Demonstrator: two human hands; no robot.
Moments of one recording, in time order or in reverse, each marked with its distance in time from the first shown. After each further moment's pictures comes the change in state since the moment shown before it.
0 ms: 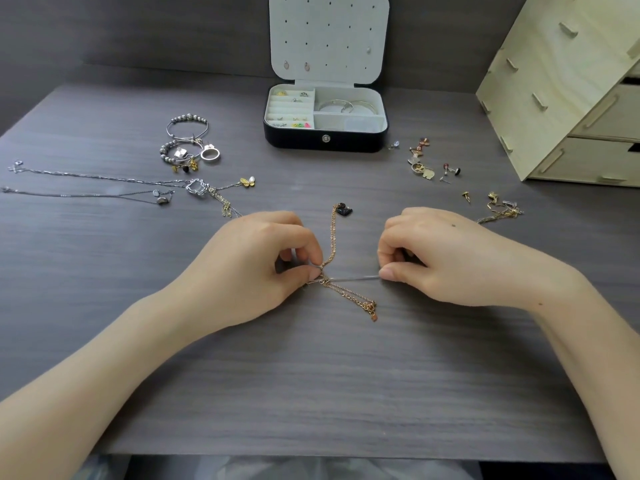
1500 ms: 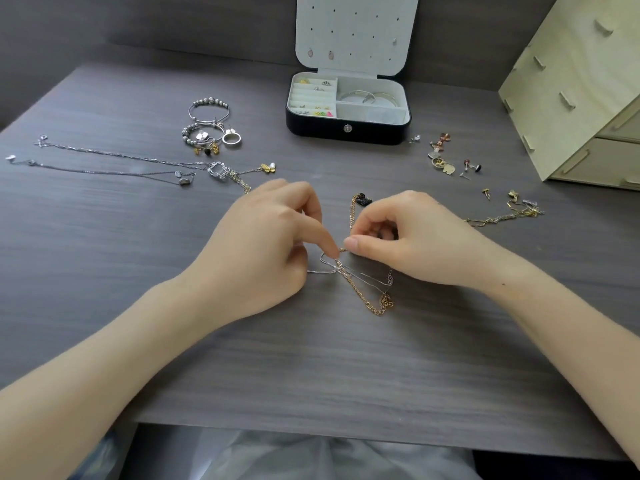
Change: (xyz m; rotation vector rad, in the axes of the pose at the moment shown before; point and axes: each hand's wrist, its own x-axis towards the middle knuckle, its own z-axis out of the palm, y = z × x) left_hand -0.007 0.006 -0.005 0.103 0.184 0.127; right_hand 0.029 -0.027 0.010 0.404 0.159 0.127
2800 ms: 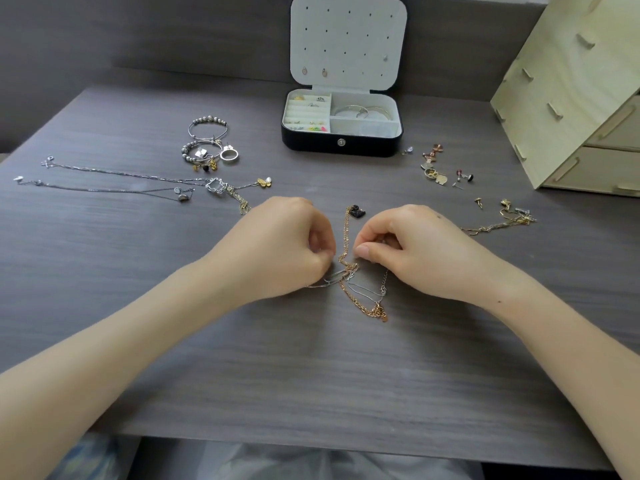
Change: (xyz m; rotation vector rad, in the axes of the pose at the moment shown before) left_hand 0.026 0.009 0.001 -0.048 -0.259 -0.326; right_hand -0.006 0.004 -0.005 -0.165 0.028 0.051
